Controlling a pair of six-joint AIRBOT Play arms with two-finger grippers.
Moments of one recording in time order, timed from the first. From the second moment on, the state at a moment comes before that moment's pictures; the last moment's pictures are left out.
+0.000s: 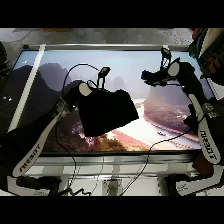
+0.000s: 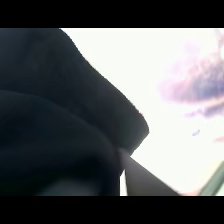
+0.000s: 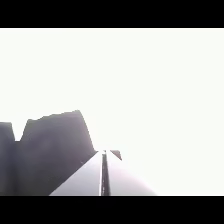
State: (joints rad) left arm -0.53 -1.62 1.44 0.84 -0.75 -1.26; right arm 0.12 -1.60 1.64 -1.36 1.03 1.79
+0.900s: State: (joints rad) left arm -0.30 -1.52 1.44 0.94 -0.84 -1.22; right arm 0.14 -1.63 1.64 -0.98 1.18 0.95
